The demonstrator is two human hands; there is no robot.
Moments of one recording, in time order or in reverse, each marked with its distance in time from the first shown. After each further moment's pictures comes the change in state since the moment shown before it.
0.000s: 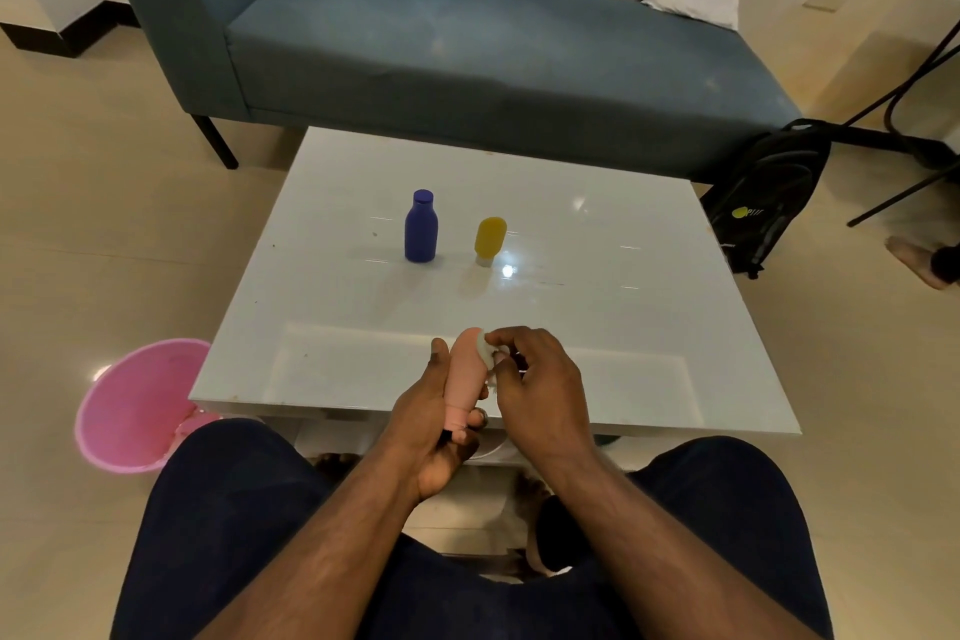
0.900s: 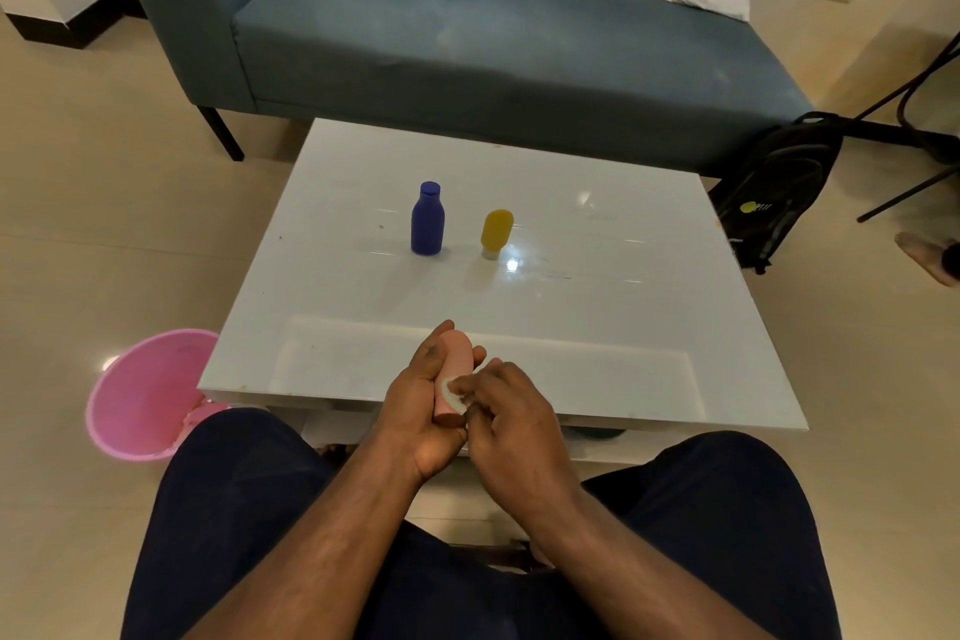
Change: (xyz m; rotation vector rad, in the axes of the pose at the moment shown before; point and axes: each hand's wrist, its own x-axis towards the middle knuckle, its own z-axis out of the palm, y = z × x) left_hand 0.007 0.006 -0.014 -0.289 -0.110 0.044; right_hand -0.041 -0.009 0.017 -0.052 -0.136 -0.153
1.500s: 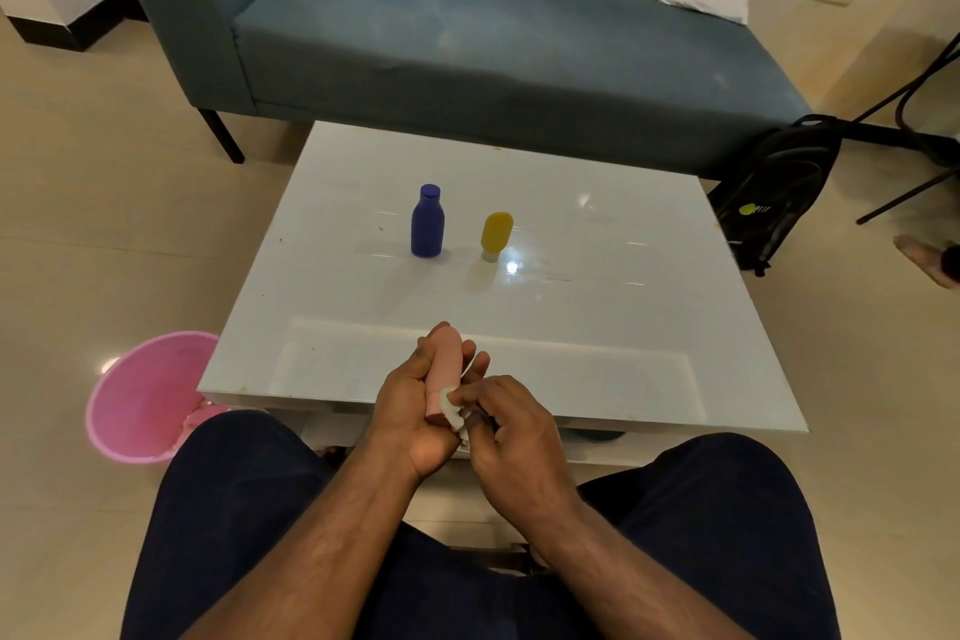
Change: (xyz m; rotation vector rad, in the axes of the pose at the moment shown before) left_hand 0.003 0.002 -0.001 -0.094 0.003 -0.083; right_hand -0.006 0.006 0.003 0.112 0.029 0.001
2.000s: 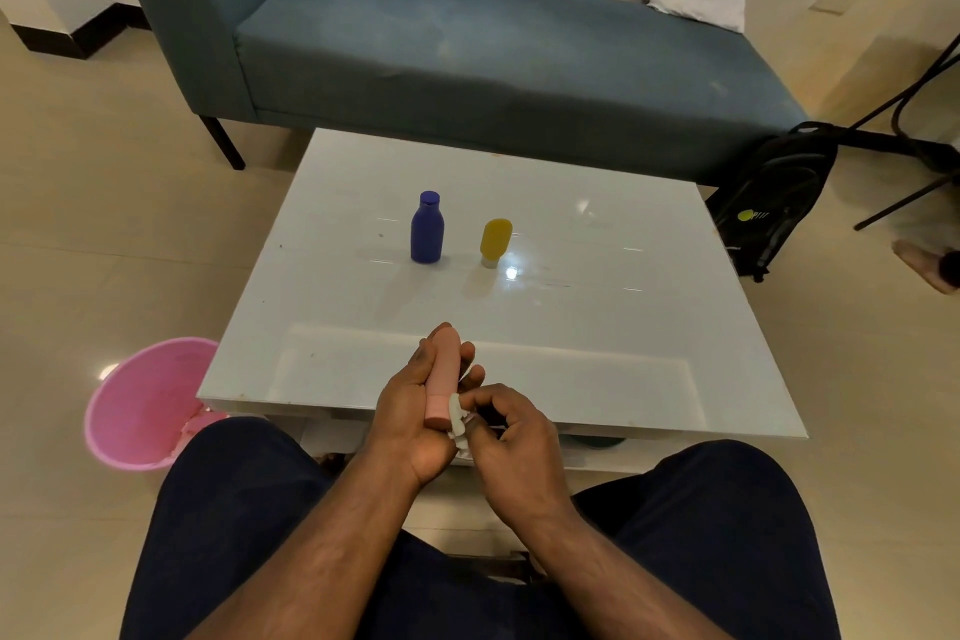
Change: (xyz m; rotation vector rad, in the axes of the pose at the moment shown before) left_hand -0.002 0.000 0.001 0.087 -0.044 0.116; right_hand 0.000 -0.004 0.004 0.171 0.031 0.262
